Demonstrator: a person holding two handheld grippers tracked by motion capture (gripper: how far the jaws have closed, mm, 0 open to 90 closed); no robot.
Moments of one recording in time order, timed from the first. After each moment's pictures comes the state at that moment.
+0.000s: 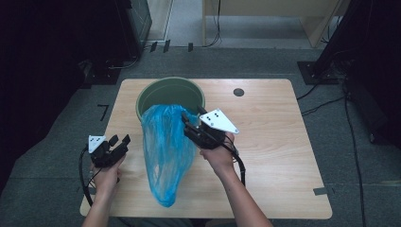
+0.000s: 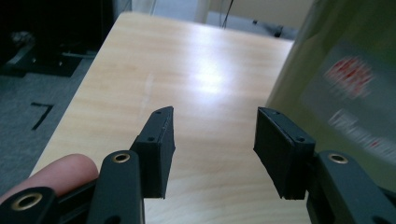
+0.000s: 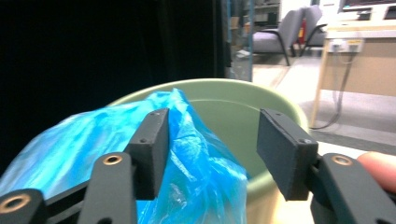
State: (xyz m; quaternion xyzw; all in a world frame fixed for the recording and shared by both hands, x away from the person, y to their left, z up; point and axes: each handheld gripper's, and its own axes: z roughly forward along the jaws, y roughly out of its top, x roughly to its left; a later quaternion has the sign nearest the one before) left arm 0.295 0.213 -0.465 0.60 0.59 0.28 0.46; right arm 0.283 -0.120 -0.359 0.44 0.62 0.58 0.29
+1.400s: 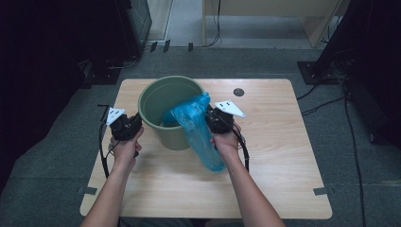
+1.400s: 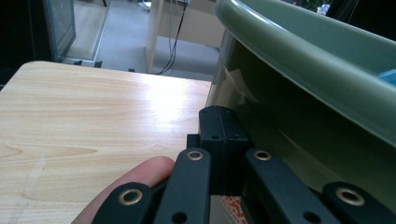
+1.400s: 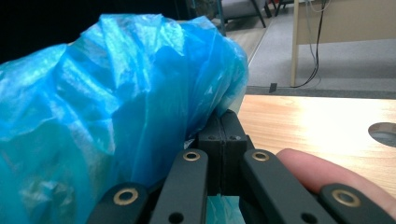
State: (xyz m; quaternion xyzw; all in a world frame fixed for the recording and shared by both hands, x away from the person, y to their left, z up) left arm 0.355 0.156 -0.426 0.62 0.53 0.24 0.53; right arm 0.353 -0.153 -0.416 0.52 0.61 0.54 0.26
